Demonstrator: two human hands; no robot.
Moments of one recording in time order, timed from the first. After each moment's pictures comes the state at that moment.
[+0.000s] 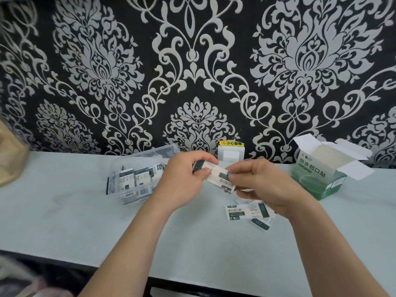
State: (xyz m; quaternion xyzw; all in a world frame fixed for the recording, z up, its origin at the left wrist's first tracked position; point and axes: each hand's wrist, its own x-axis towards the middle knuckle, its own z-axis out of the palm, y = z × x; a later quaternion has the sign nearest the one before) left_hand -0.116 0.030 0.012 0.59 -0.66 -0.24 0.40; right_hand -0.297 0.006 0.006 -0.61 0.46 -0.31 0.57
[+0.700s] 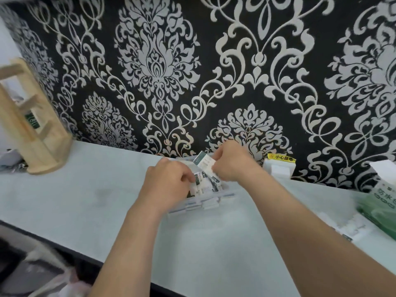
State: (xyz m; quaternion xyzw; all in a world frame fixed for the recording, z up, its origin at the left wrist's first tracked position) left_hand 0.018 0.026 0.002 0.74 -0.63 -0.04 0.22; right_hand -0.118 -0.050 0.032 -0.76 0.57 -0.18 0.27
